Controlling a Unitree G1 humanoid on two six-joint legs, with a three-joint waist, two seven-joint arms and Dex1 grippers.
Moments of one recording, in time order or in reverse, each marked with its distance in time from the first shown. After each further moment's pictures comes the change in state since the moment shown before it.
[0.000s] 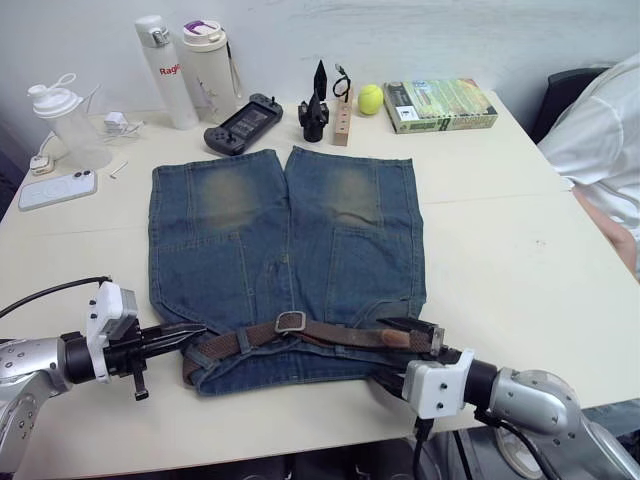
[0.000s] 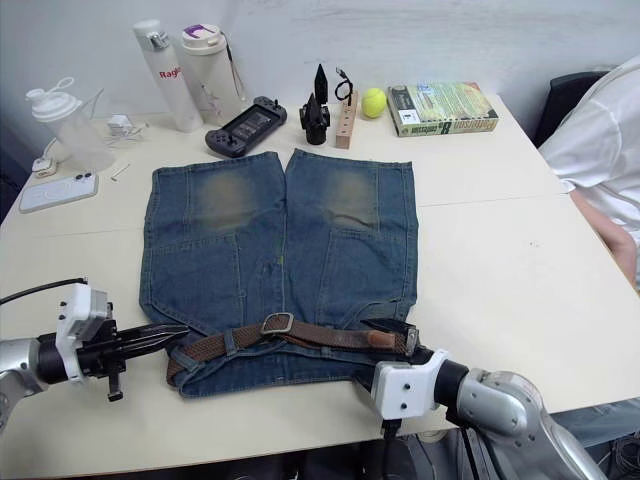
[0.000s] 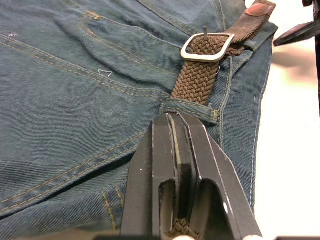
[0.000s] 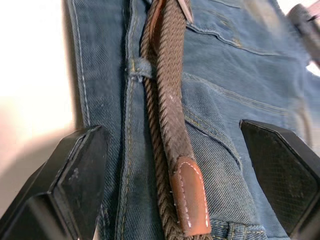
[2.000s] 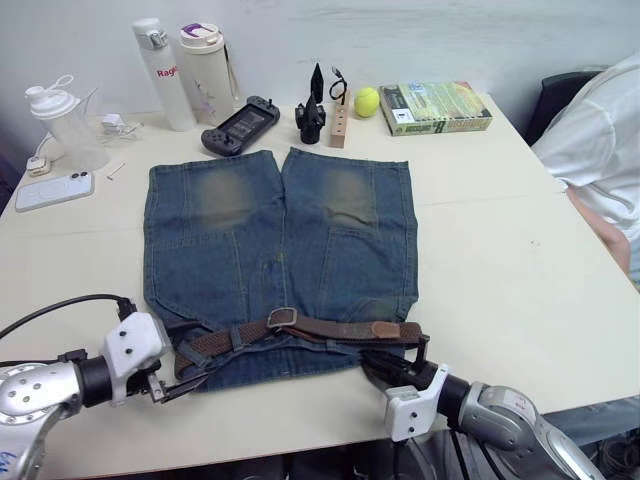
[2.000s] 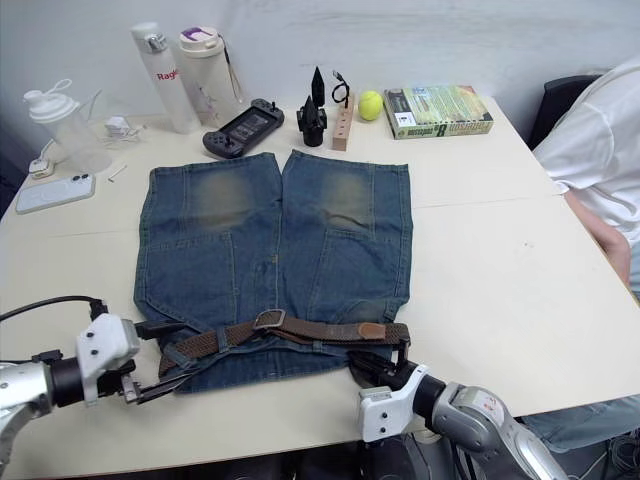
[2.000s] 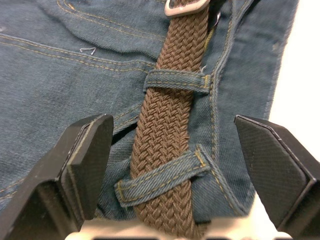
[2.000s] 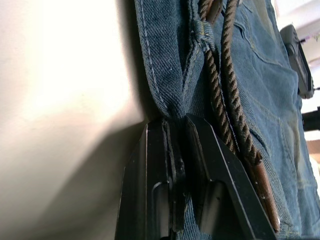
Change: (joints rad) left arm 0.174 -0.128 -0.010 -0.256 0.413 -0.145 0.230; right arm -0.048 0.107 0.096 0.221 -0.285 -0.227 -0.150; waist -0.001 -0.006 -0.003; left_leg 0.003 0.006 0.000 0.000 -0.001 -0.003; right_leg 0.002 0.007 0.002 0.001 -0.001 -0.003
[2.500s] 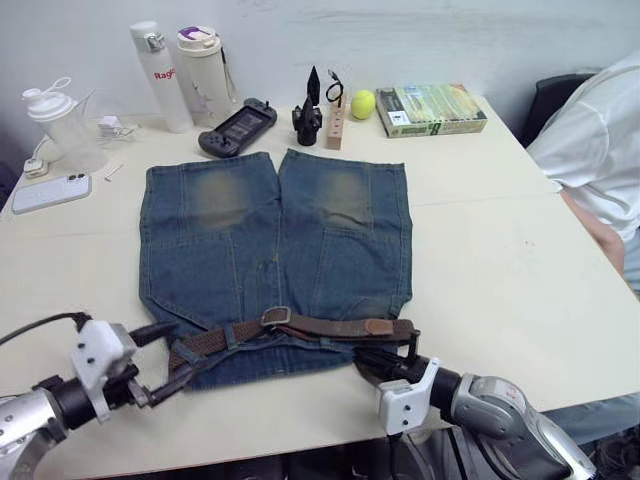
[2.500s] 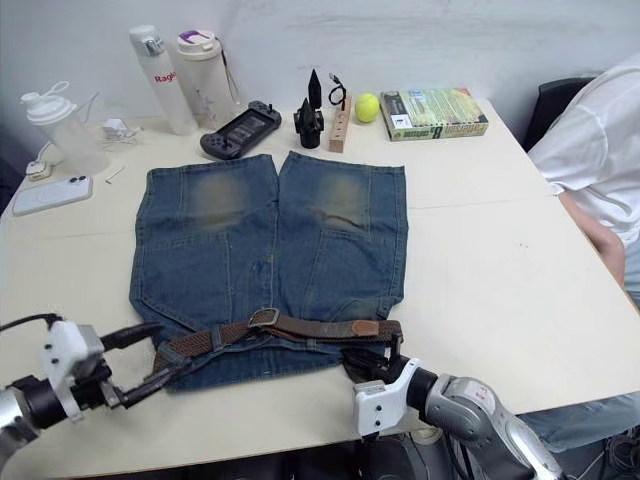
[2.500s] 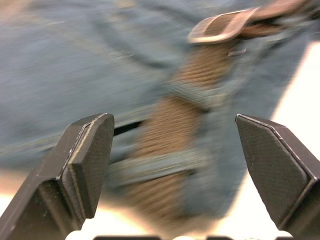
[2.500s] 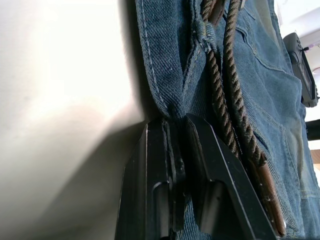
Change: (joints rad) left arm 0.102 -0.078 0.178 0.015 -0.205 0.078 -0.001; right arm -0.057 0.013 0.040 0.034 0.011 0.008 0.024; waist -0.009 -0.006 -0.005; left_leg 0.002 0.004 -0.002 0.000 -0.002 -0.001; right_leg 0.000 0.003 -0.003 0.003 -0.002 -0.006
